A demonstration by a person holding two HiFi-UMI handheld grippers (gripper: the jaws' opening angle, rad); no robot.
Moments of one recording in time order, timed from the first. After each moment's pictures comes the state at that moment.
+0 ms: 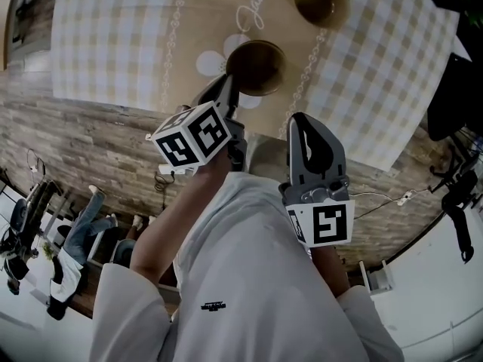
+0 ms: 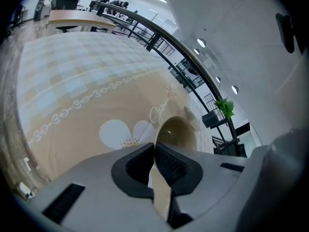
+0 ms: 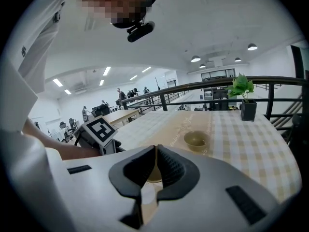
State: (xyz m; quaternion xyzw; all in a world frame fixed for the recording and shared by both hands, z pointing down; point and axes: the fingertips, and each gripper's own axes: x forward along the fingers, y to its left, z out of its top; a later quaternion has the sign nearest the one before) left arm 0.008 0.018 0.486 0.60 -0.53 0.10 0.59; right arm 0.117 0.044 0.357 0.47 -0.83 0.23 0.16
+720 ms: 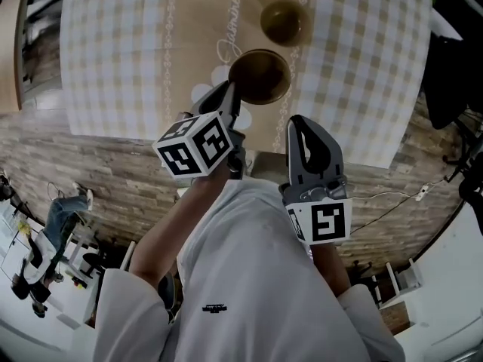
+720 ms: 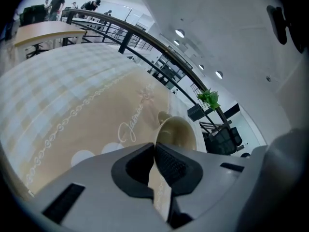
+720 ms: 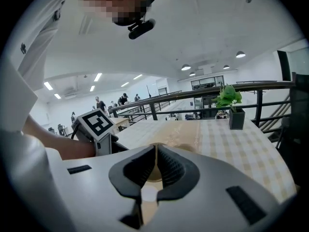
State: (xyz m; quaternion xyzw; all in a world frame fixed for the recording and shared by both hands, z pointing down) left arm 0.056 -0.041 0.428 0.68 -0.48 0.15 0.53; right arm 0.155 0.007 0.320 0.53 -0.81 0.22 0.13
